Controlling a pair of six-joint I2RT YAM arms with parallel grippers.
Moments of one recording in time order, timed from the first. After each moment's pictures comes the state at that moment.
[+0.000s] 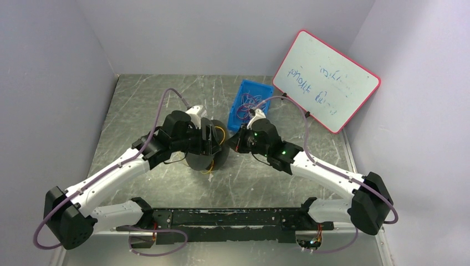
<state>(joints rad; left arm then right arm) -0.70 1.12 0.91 -0.40 0.15 -0.52 0.82 1.21 0.79 -0.02 -0.01 0.78</state>
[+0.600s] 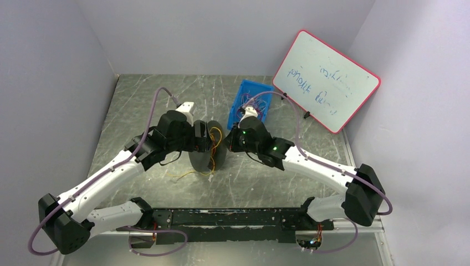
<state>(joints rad) -0.70 1.06 0.95 -0.52 -0.07 -0.51 0.88 1.31 0.92 -0.12 0.11 0.70</state>
